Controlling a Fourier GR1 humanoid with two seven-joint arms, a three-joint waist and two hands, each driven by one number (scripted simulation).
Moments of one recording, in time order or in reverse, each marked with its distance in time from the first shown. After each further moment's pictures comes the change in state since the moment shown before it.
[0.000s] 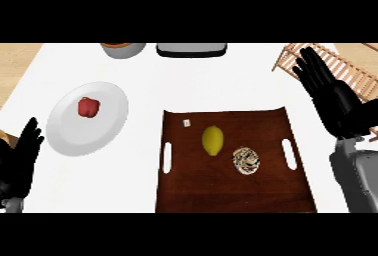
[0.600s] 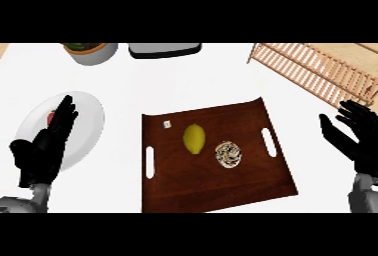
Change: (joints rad) left arm -0.108 -0.066 -0.089 -0.091 -0.035 -0.081 -0.111; right arm 0.260 0.067 -0.186 0.047 0.196 -0.475 -0.017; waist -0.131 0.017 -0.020
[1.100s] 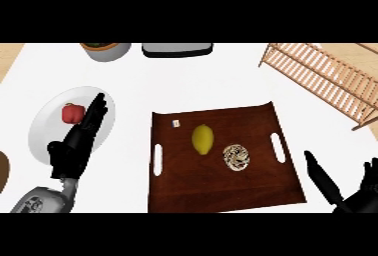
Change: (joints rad) left arm -0.076 -0.090 -0.087 0.048 -0.040 -0.047 -0.053; right arm 0.302 0.217 0.130 -0.154 0.045 -0.501 -0.330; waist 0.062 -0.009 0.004
